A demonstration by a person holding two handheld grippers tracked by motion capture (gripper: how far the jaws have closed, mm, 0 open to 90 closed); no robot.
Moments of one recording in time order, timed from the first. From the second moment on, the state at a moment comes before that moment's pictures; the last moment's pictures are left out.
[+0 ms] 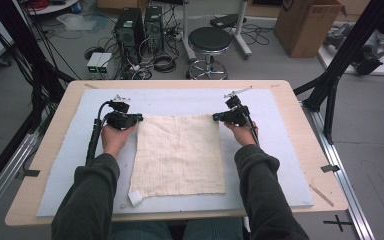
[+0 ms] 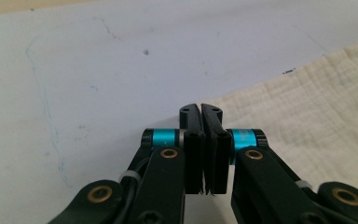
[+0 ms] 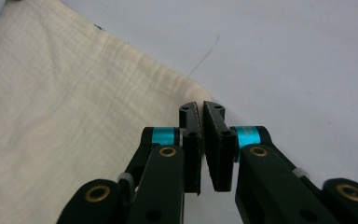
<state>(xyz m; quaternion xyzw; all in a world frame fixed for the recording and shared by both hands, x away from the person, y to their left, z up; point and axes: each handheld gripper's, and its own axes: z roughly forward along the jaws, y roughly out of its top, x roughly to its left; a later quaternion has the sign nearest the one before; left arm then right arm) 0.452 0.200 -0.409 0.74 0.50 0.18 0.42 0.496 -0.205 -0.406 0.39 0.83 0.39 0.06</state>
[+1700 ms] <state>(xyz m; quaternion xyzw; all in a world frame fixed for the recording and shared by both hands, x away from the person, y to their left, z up) 0.398 0.220 -0.386 0.73 0.45 0.17 0.48 0.454 -0.222 -0.380 0.35 0.82 0.46 0.04</state>
